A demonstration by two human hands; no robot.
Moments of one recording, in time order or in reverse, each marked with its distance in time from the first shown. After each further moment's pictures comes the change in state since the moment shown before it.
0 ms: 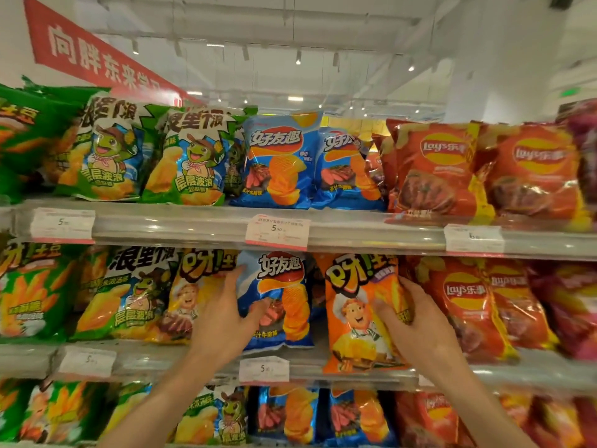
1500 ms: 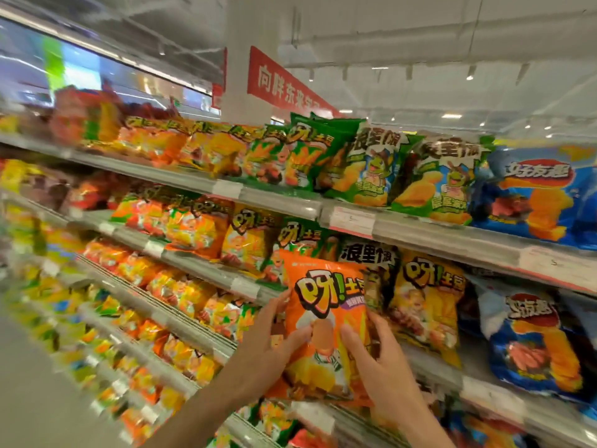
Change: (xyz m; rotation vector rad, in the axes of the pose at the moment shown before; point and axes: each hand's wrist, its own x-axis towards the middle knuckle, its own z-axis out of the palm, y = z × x) left_hand -0.148 -0.102 -0.240 -0.352 0.014 -0.297; right_hand -0.168 -0.216 0.210 0.395 -0.555 -0.176
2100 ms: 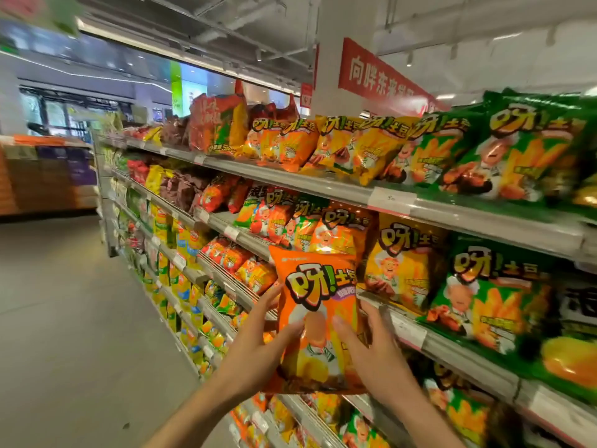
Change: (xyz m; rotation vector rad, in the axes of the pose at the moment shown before) left_hand 0.007 -0.111 -0.273 -0.029 0.333 -0.109; right_hand 0.085 -0.111 0.302 0.140 -0.323 -0.144
